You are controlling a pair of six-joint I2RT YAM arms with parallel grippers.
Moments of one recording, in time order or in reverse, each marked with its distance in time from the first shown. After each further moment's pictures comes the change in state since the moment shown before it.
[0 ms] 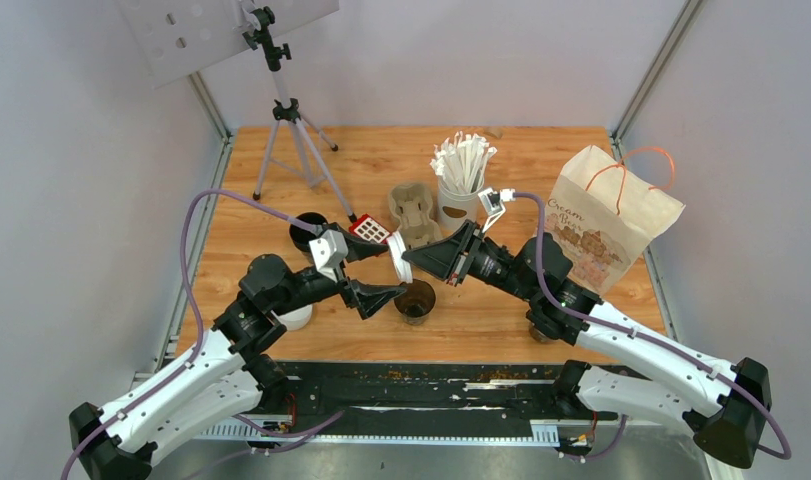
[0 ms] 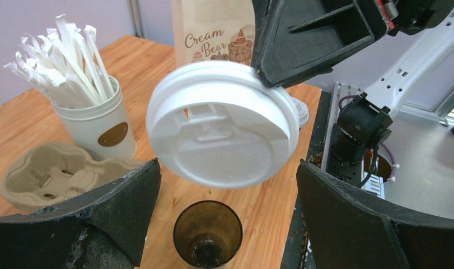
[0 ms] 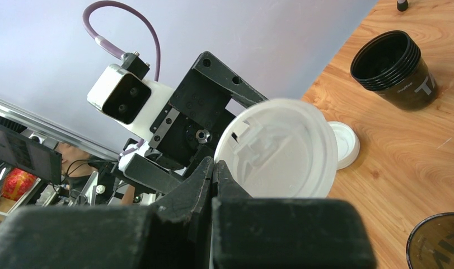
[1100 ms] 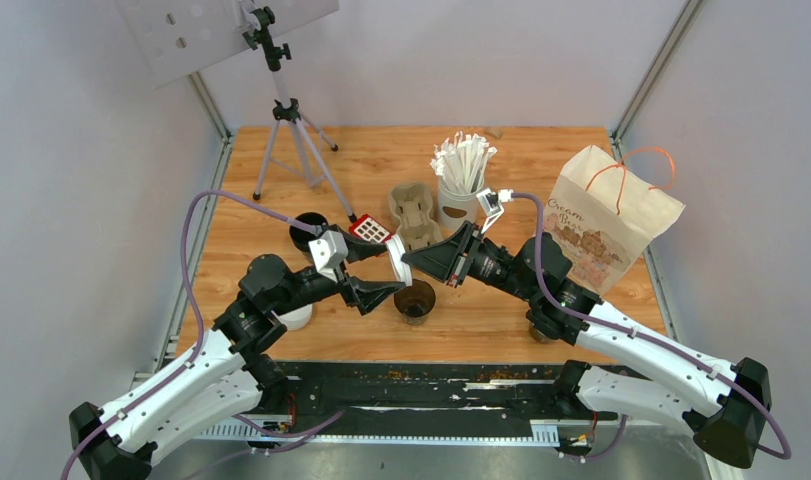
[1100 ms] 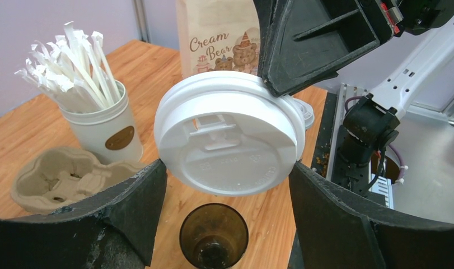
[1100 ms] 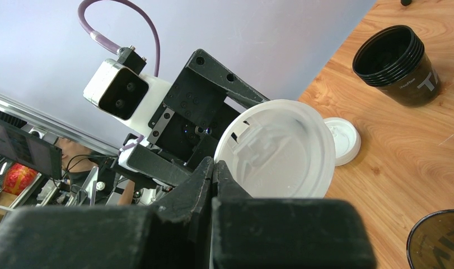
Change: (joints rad) left arm -0.001 -0.001 -0.002 0.017 -0.008 0.023; right arm 0.000 0.001 0.000 -0.007 -0.023 -0.003
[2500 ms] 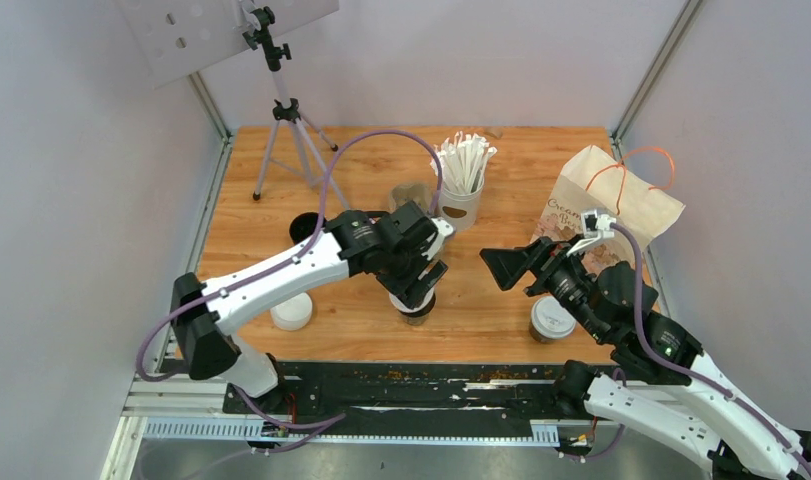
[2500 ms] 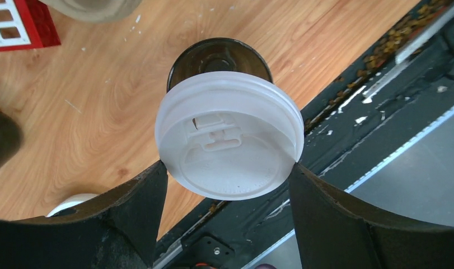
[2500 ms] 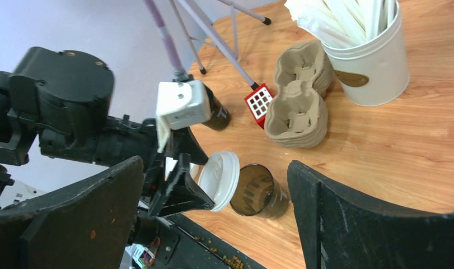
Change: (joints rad) left arm -0.244 0.818 0.889 -1.248 -0.427 -0.120; right arm 0.000 -0.413 0.121 -0.750 0.559 -0.300
